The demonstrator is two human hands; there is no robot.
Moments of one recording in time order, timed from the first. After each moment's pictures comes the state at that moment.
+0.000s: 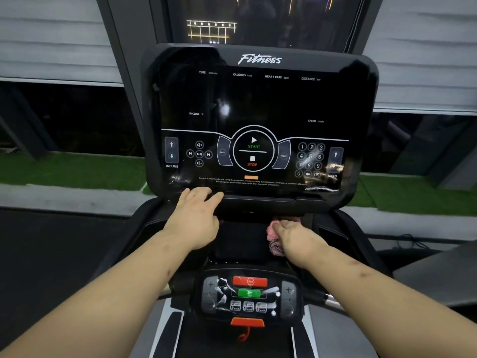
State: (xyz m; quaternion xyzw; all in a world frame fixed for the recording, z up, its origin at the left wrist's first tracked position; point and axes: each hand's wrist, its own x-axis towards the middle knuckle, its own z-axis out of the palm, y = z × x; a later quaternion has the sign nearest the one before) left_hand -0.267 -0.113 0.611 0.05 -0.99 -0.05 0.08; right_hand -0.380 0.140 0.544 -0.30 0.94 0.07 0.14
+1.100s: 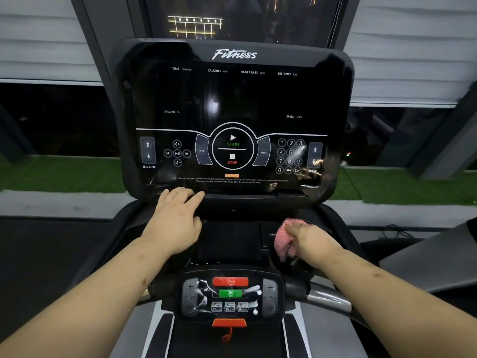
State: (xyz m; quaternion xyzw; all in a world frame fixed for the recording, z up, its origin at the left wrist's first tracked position) left_hand -0.269 -0.110 0.604 0.05 -0.99 -0.06 0.10; right_hand -0.386 0.217 0.540 -0.29 0.95 -0.03 0.11
